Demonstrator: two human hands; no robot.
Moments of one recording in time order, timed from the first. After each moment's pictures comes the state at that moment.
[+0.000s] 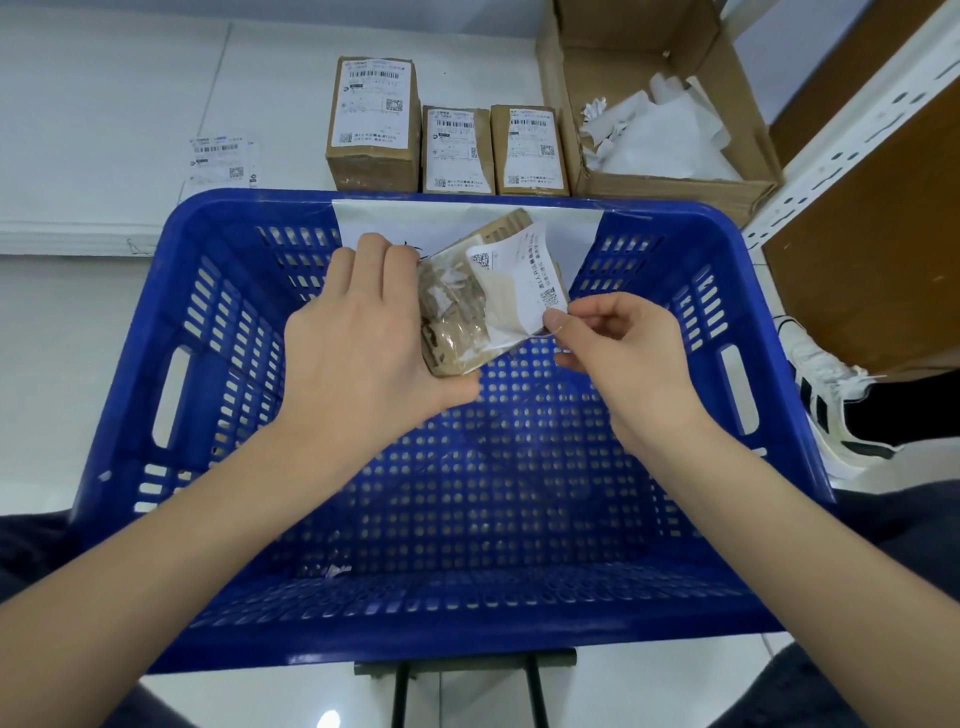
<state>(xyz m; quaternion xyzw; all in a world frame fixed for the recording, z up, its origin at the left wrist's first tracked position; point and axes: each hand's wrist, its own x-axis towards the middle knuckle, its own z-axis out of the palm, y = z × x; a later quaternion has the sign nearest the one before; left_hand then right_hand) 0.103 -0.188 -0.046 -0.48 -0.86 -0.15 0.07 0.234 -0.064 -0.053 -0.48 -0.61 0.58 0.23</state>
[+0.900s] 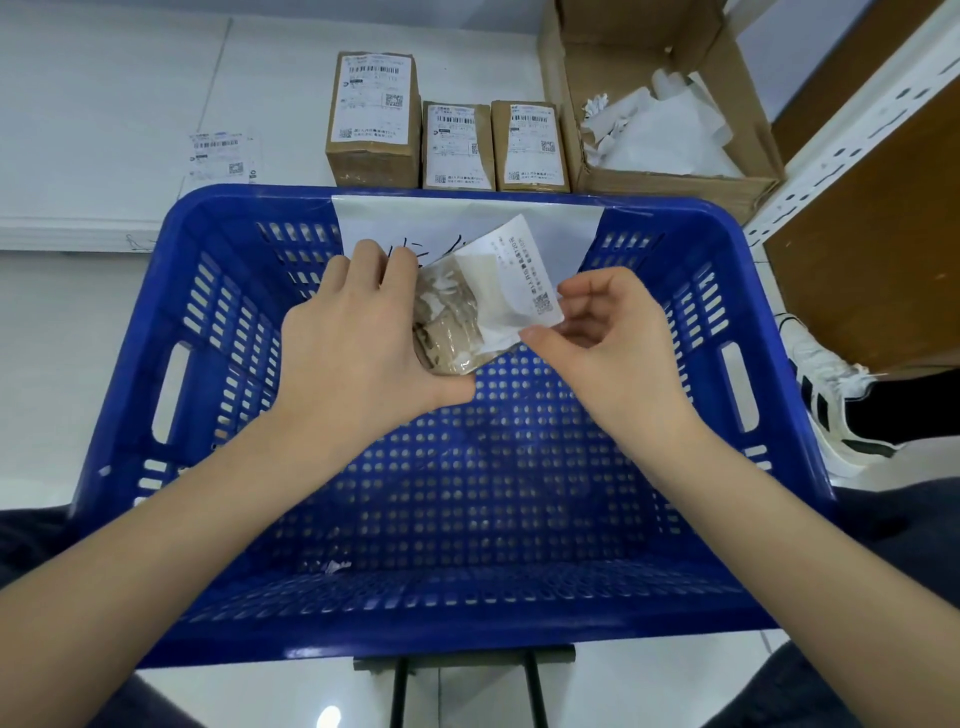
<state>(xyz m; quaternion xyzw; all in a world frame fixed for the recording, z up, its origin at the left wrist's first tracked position) 0.102 -0.187 -0.044 -0.45 -0.89 -0.09 0.01 0.234 -0.072 -0.046 -0.39 -0.71 0.54 0.23</state>
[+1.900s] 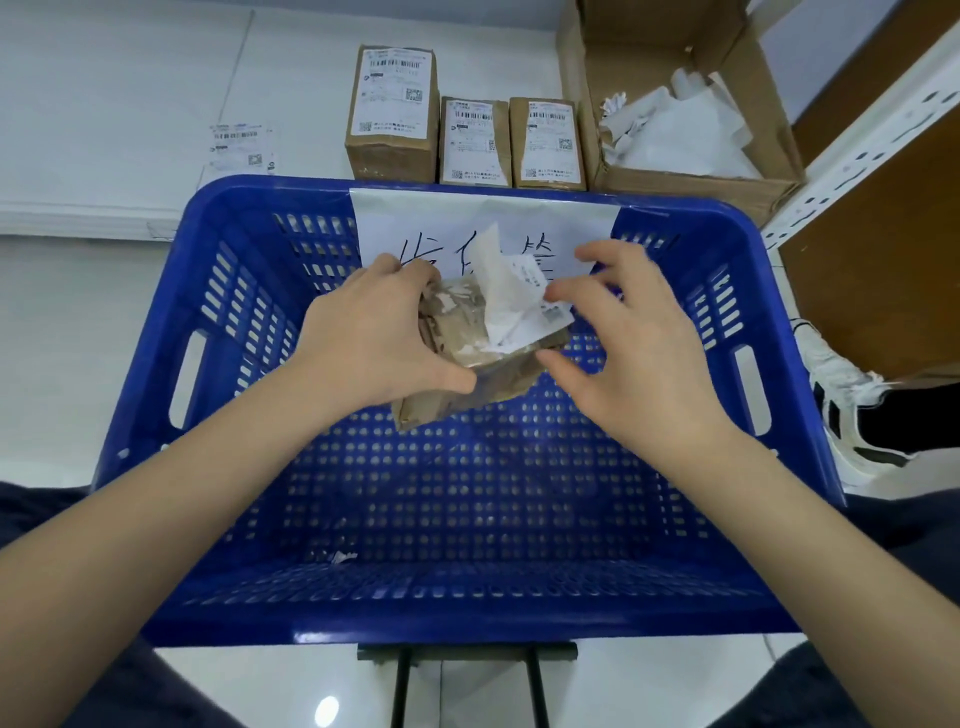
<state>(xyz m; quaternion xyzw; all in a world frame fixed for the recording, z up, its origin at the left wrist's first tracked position) 0.083 -0.181 -0.042 -0.43 -0.88 -0.10 -0.20 0.246 -0.061 -0.046 -0.20 -0.95 0.16 0.18</state>
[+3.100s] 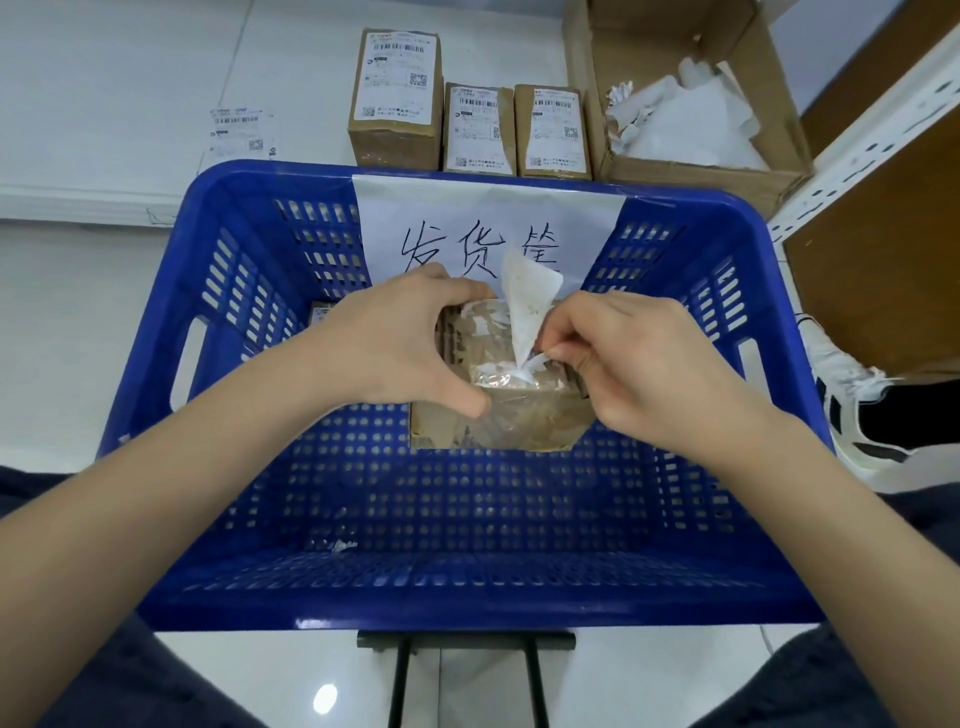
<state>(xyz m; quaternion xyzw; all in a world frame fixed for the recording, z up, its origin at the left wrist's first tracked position) 0.087 -0.187 -0.032 -0.48 -0.80 -0.15 -0.32 0.251 -0.053 -0.043 -0.03 -0.97 0.18 0.16</state>
